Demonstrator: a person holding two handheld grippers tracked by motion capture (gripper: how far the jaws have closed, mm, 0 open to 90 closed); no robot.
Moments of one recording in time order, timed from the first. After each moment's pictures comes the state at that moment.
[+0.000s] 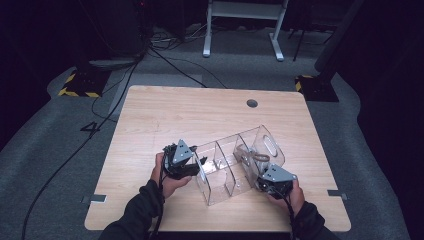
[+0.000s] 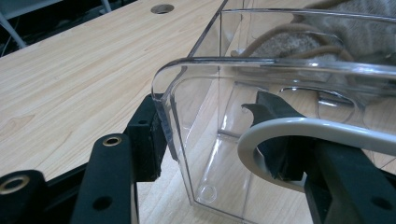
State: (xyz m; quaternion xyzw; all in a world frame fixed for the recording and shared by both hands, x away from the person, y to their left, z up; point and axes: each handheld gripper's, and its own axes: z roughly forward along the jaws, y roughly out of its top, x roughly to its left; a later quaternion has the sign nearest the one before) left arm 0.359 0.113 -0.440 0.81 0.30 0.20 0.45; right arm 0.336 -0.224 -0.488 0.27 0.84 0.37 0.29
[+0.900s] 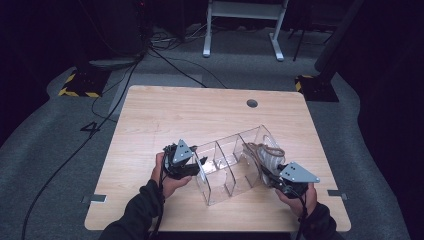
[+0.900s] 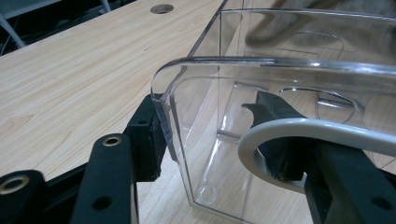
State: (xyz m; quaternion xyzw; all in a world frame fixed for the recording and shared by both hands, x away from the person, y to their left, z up) left arm 0.359 0.113 -0.441 0.81 0.31 0.20 0.45; right arm 0.323 -0.245 -0.452 0.28 0.80 0.43 0.31
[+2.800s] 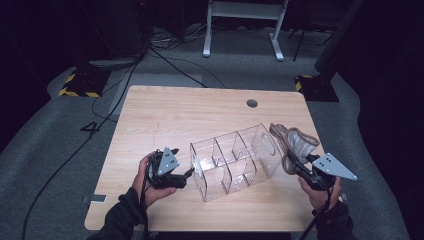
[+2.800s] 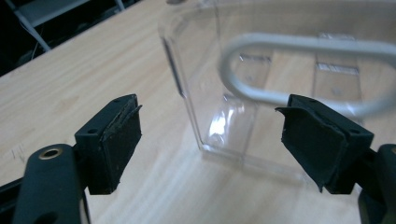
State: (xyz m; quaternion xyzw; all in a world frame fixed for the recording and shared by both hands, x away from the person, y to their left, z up) left arm 0.316 0.147 -0.439 0.83 0.29 0.23 0.41; right arm 0.328 -0.299 -0.416 0.35 0.72 0.48 0.37
